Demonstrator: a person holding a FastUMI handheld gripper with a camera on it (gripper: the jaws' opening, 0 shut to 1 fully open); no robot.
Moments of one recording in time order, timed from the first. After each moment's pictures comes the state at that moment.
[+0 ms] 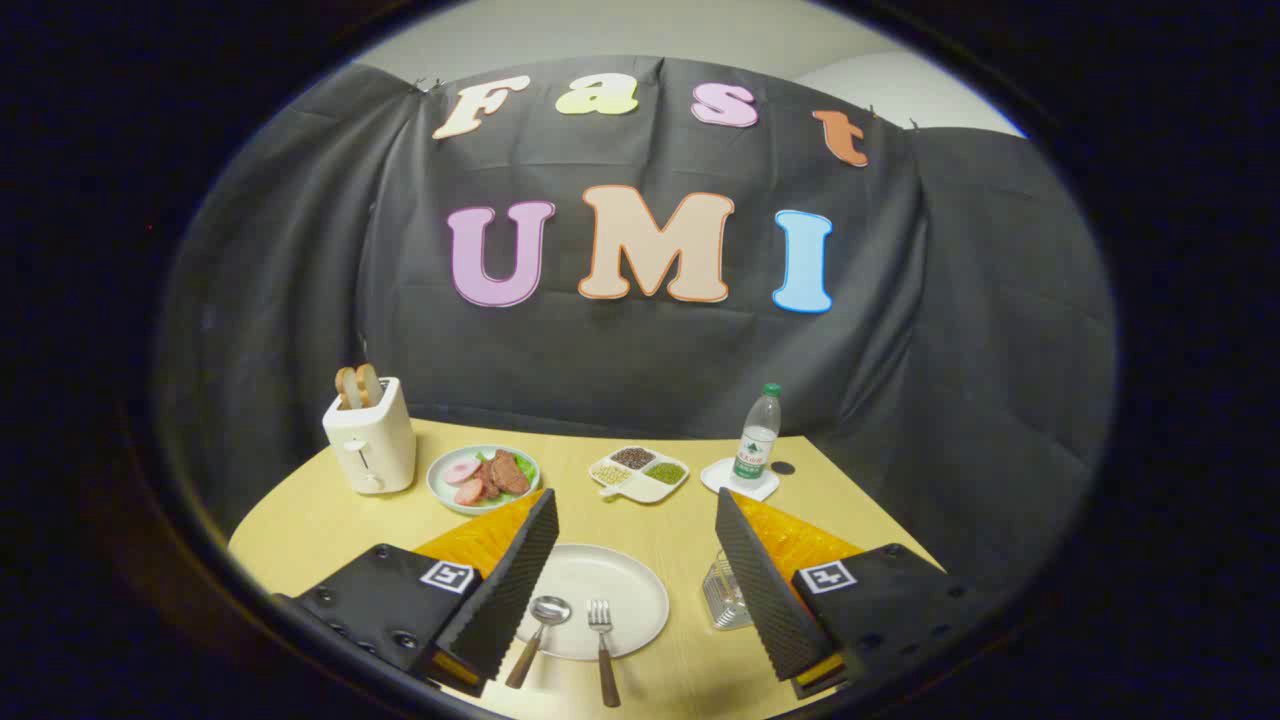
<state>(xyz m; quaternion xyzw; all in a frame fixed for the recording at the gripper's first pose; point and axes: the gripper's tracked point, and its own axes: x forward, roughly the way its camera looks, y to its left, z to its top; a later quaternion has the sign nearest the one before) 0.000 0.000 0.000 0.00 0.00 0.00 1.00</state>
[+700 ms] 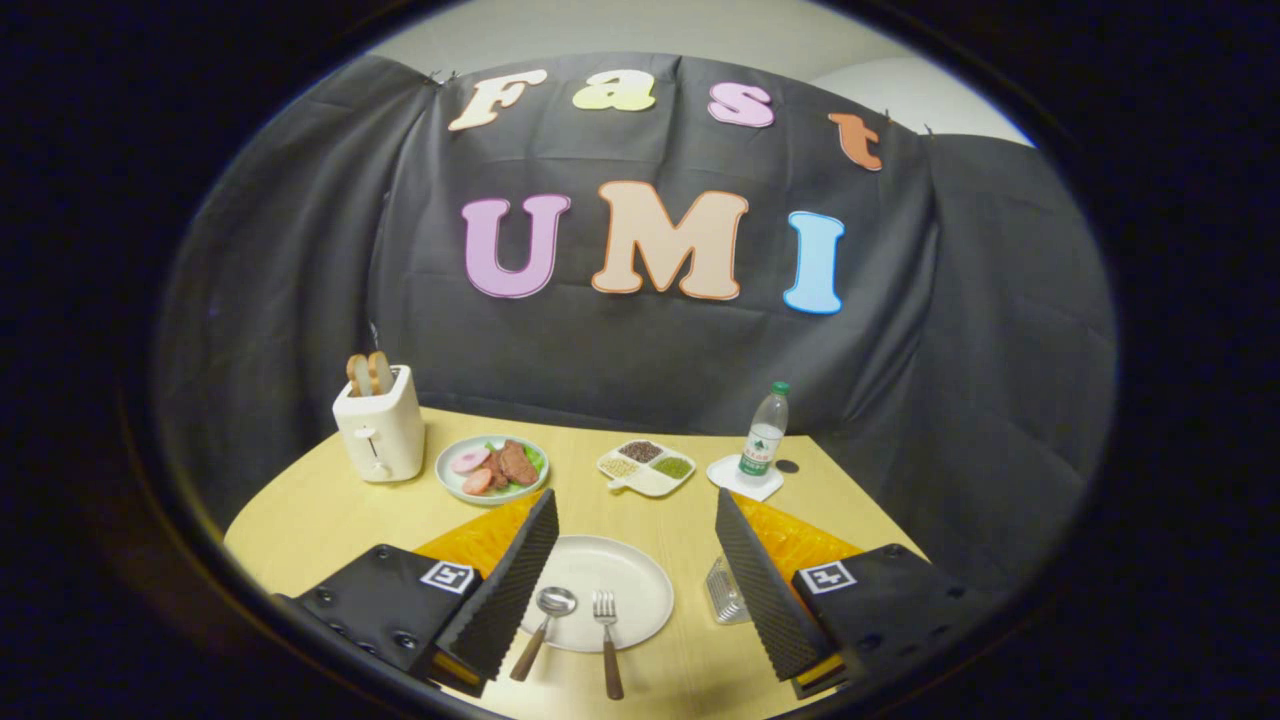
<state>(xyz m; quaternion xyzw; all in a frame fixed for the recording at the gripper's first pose) -0.008 0.010 -0.008 -0.02 0.02 0.01 1.00</state>
